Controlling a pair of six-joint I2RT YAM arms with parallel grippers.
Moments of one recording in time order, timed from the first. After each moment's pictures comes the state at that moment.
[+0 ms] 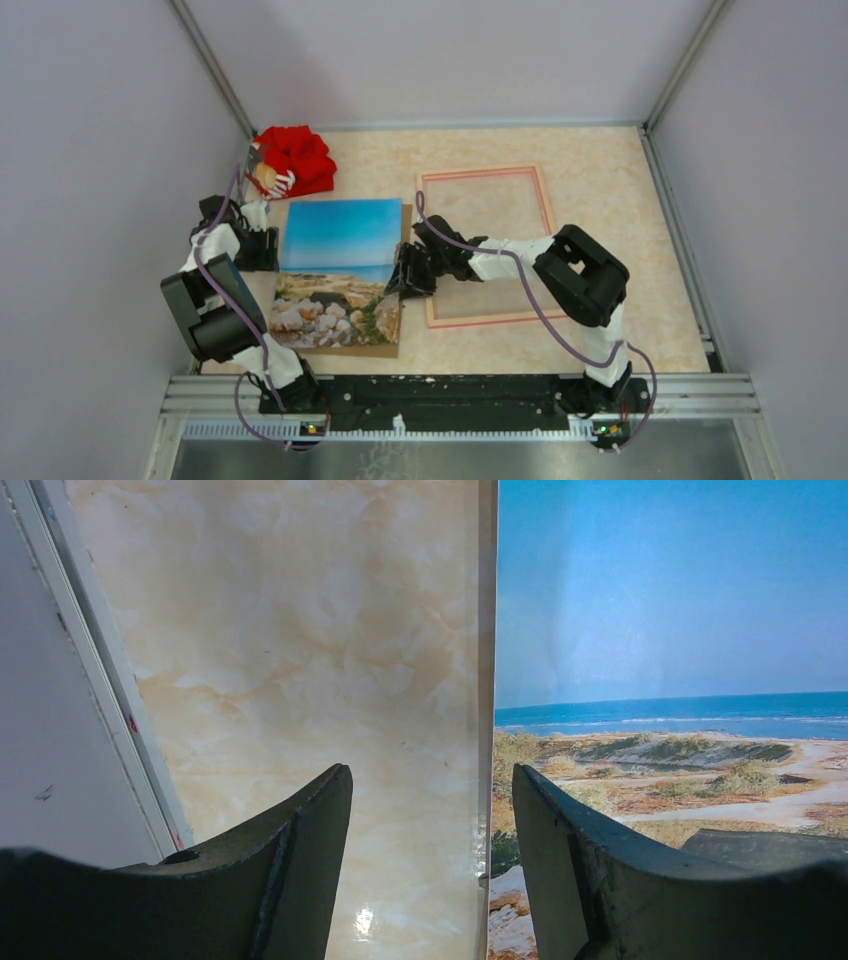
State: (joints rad) left arm 0.48 1.59 1.00 -0.58 0.19 0.45; right arm 0.90 1.98 1.16 0.02 -0.41 1.05
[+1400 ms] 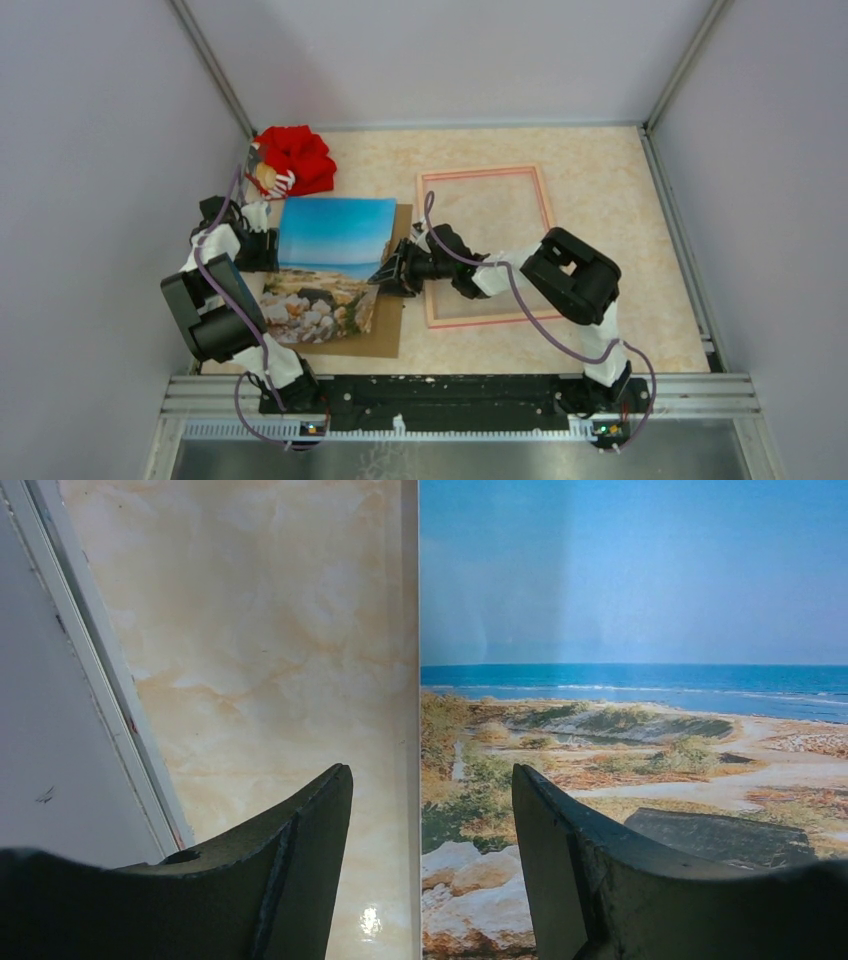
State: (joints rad) left arm 0.48 1.59 0.99 -0.58 0.19 0.46; right arm 0.91 2.01 1.01 0.62 -0.49 1.39
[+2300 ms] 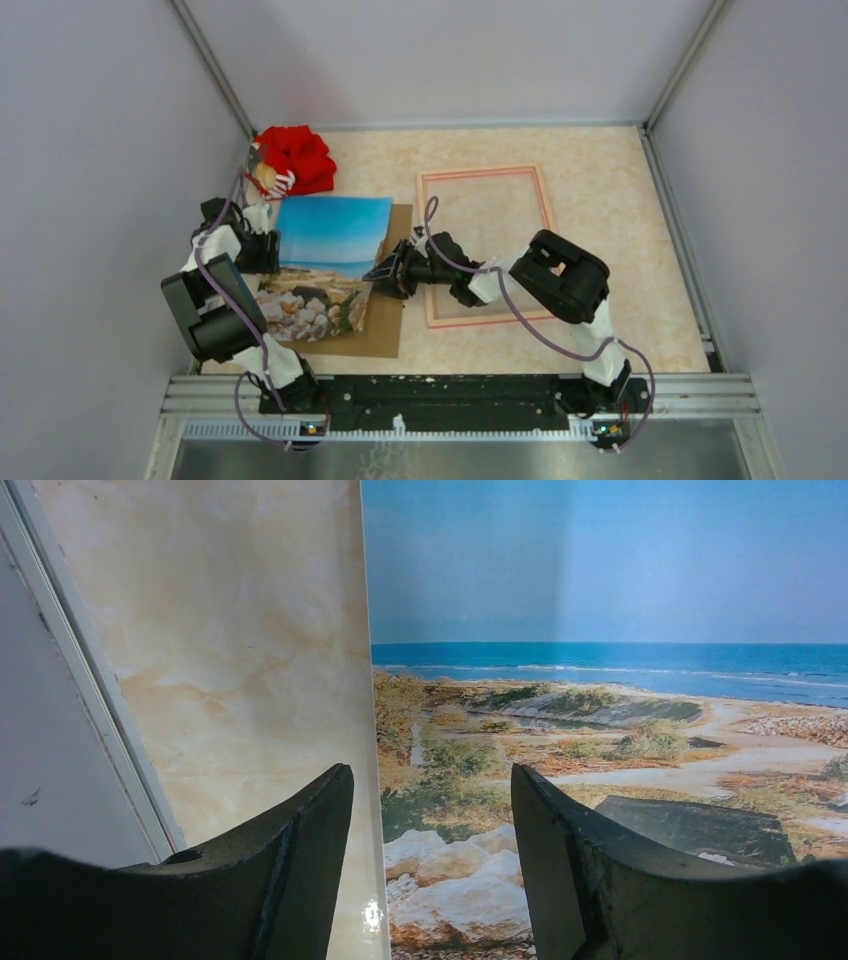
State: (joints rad) left arm 0.48 1.59 0.98 -0.58 0.19 0.47; right arm 0.94 2.07 0.98 0.81 -0.41 1.53
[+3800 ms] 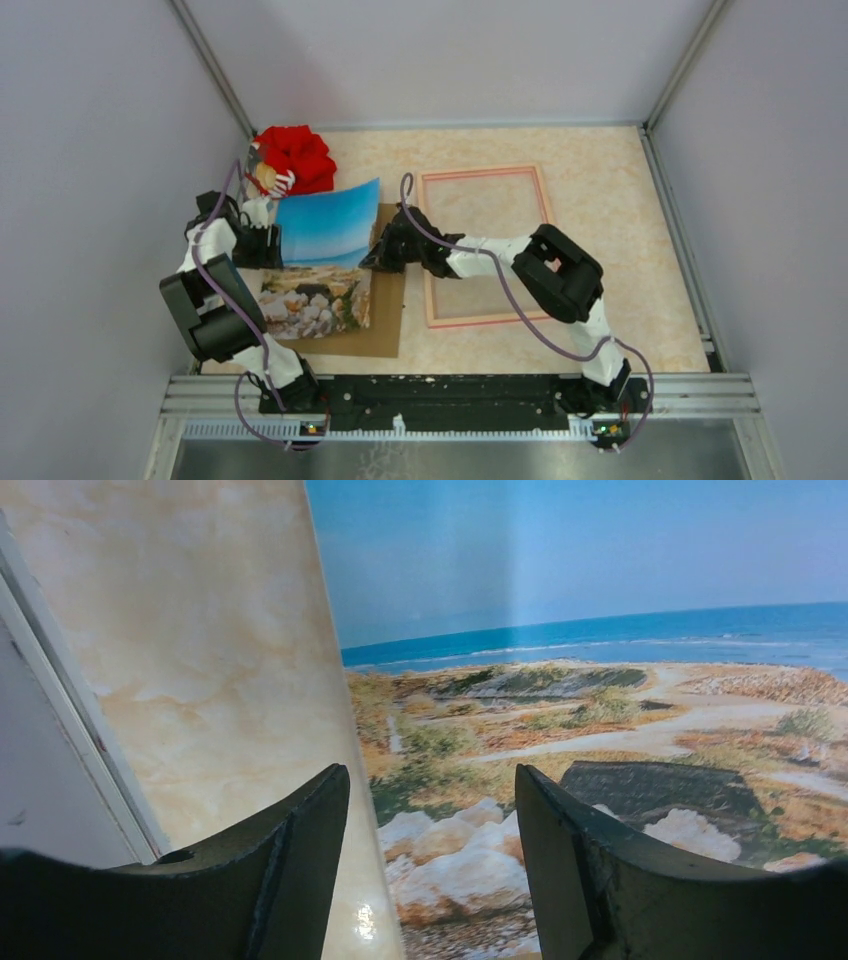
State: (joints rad) left arm 0.48 1.59 1.04 -0.68 0.27 0.50; right arm 0.96 2.12 1.34 0.24 -0.19 1.24
